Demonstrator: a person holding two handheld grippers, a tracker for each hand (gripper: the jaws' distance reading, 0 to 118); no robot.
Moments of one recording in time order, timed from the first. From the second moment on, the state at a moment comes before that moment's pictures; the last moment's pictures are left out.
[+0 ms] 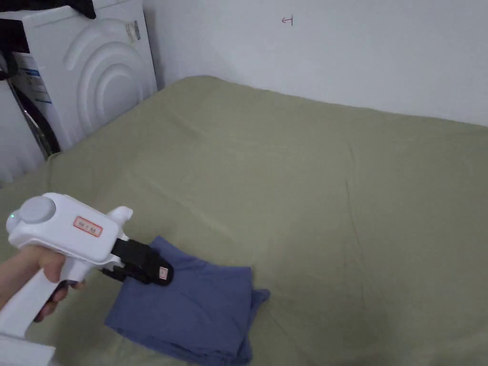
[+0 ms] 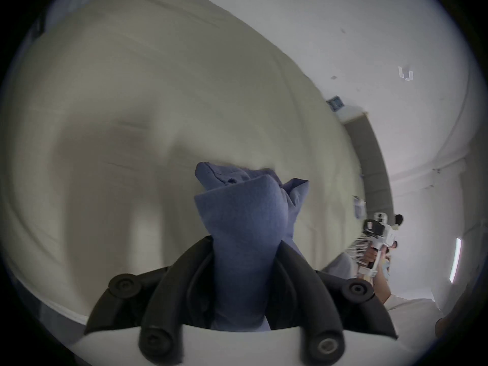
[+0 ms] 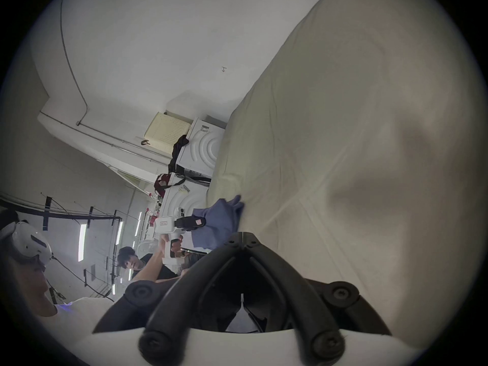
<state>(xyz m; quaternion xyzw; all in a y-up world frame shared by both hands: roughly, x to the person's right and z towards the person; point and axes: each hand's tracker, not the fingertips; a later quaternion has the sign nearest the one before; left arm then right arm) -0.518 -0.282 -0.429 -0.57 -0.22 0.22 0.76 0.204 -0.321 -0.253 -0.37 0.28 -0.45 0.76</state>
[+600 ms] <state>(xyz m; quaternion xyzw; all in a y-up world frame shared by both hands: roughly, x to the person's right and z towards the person) -0.565 -0.223 -0.447 -0.55 -0.11 0.15 0.82 0.196 -0.299 -0.267 -0.37 0.26 -0.42 0.79</state>
